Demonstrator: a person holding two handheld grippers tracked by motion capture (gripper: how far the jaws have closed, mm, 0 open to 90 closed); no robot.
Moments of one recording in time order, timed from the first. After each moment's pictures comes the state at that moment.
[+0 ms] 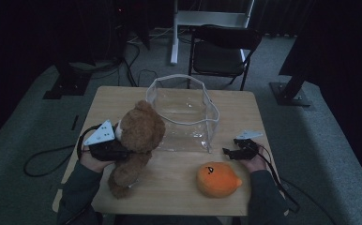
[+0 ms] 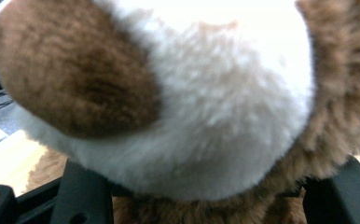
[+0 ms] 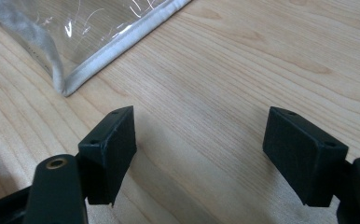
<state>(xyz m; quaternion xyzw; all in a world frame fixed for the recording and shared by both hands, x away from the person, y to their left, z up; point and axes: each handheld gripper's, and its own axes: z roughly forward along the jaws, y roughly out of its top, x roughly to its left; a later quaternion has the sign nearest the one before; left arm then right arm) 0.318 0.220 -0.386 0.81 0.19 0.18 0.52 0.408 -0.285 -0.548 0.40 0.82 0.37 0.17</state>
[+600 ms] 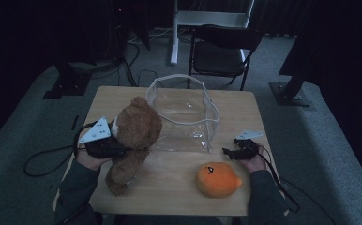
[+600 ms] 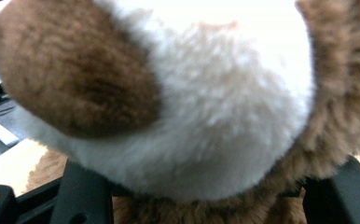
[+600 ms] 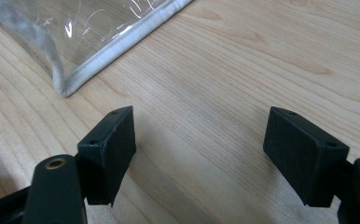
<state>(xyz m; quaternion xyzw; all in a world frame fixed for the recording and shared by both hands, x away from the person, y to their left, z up) 0.319 0.227 -0.375 0.81 0.18 0.20 0.53 0.408 -0.285 -0.548 0.40 0.82 0.37 0.17</state>
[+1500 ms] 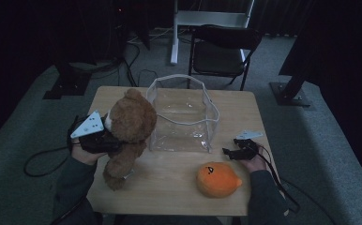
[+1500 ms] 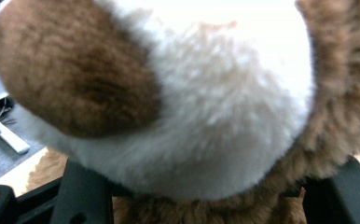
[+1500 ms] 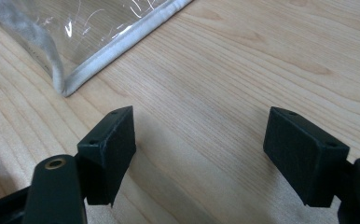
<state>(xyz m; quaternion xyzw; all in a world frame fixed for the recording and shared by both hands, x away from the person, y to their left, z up) 0.325 0.239 -0.360 0.79 0.19 0.21 0.54 0.408 -0.284 -0.548 0.40 0.82 0.37 0.17</state>
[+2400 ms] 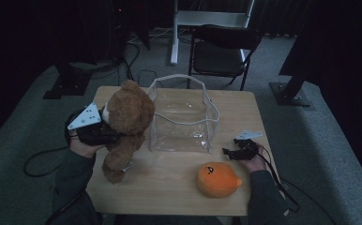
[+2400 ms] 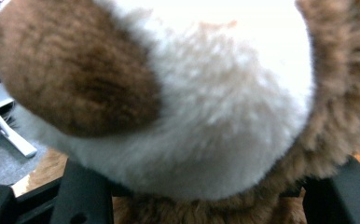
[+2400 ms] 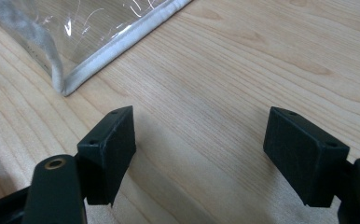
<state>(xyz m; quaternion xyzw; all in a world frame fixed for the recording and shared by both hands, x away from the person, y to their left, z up) 0.339 0.244 -0.346 0.79 0.19 0.22 0.54 0.408 -0.284 -0.548 0.40 0.82 0.37 0.17</state>
